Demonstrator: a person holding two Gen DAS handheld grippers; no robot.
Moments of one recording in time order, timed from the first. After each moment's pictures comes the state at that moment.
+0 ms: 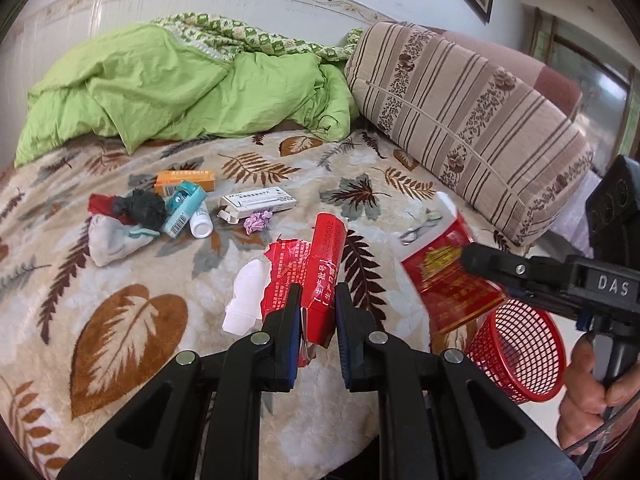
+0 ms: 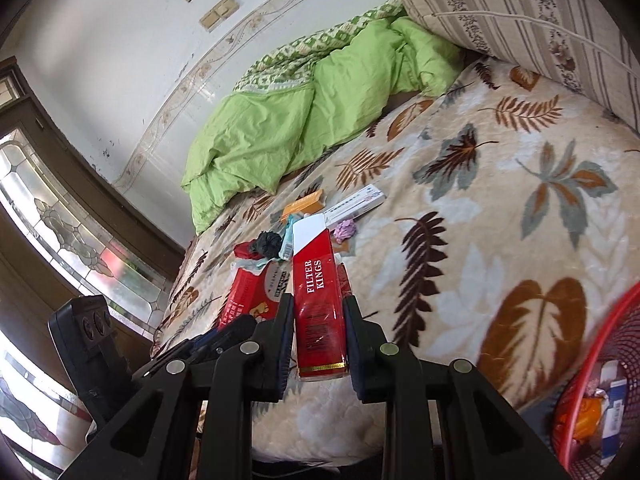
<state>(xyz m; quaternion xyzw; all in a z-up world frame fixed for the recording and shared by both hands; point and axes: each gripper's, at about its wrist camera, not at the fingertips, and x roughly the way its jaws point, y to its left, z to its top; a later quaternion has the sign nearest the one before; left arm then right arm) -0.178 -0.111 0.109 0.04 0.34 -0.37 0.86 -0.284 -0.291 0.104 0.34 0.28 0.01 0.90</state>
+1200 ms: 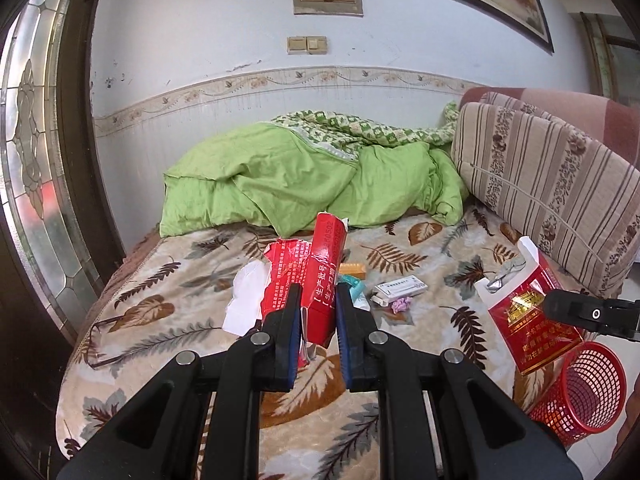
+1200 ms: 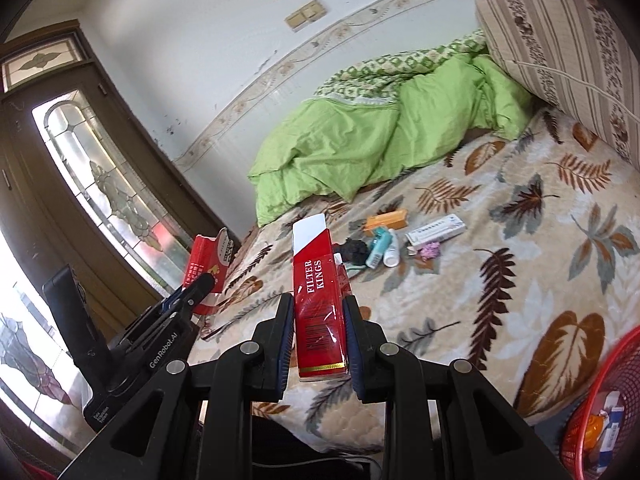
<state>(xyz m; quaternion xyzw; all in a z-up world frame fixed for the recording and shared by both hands) -0.219 -0.014 0.219 0.07 0.20 -0.17 0.96 -0.305 -0.217 0.191 0.28 0.24 0.10 0.92</state>
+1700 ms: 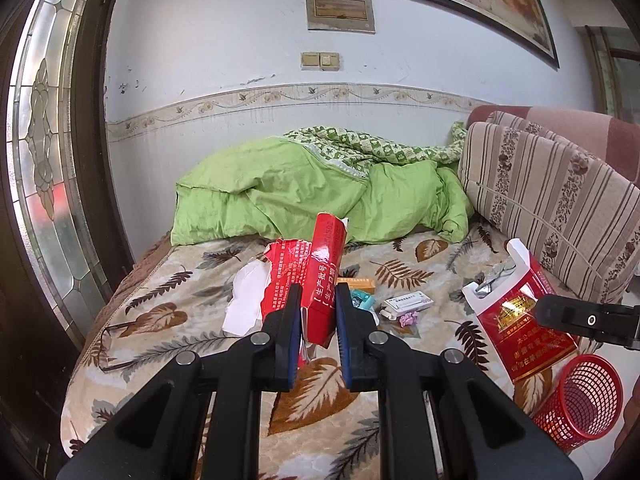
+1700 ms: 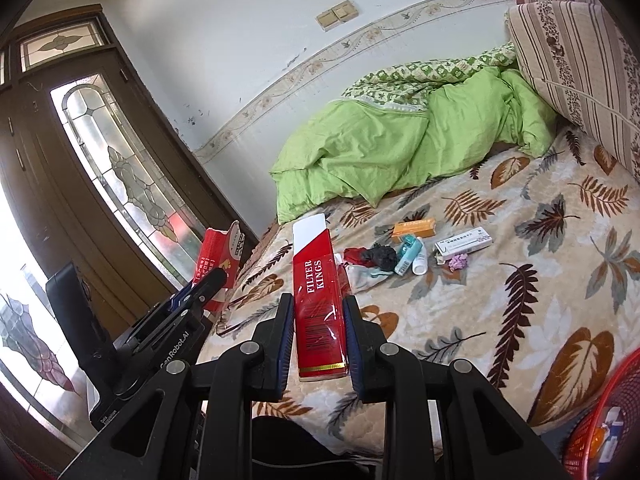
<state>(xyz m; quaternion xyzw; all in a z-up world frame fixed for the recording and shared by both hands) -0.228 0.004 0.233 0.06 0.18 -0.16 0.97 -0.303 -0.189 0.214 0.26 0.24 0.12 0.93</state>
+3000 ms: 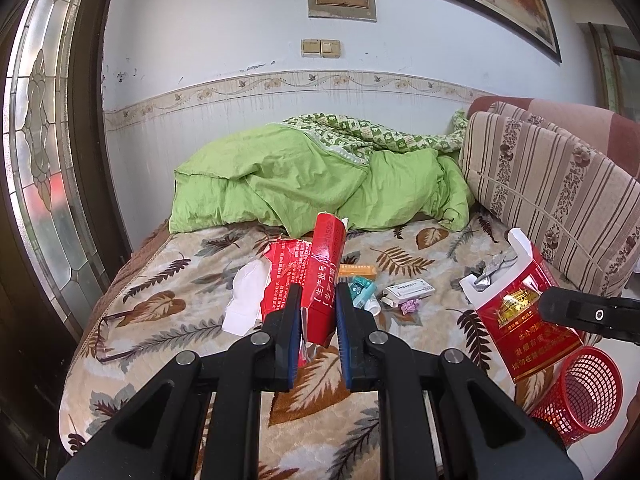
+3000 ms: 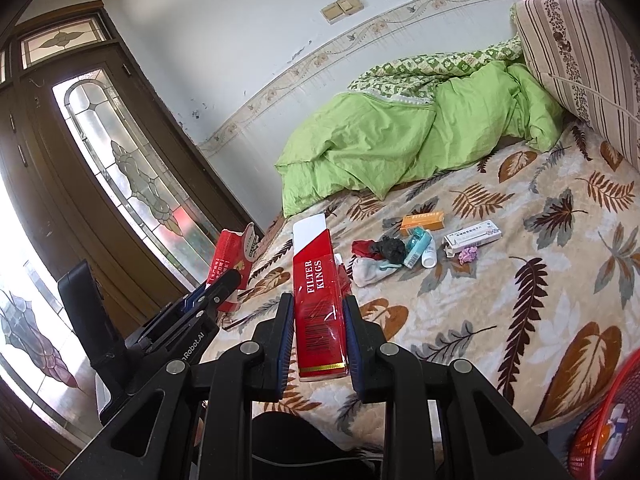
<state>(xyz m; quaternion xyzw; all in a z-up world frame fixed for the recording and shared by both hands) -0.219 0.003 0.224 0.06 0.20 -0.16 0.96 -0.300 -0.178 0.212 0.26 0.25 0.13 0.92</state>
